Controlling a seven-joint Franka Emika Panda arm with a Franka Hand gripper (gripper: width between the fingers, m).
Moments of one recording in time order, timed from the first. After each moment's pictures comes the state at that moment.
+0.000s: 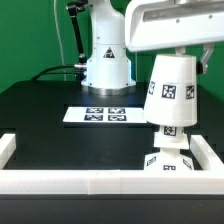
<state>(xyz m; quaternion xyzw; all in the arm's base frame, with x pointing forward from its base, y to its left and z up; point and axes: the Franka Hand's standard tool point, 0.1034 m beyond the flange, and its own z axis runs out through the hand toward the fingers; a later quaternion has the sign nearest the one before) 0.605 0.108 0.164 -1.00 0.06 0.00 0.07</state>
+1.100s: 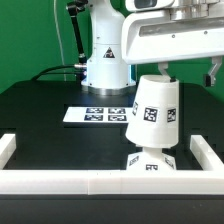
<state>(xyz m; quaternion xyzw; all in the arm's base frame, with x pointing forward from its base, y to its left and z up) 0.604 0.099 0.153 -1.00 0.06 -0.01 0.06</state>
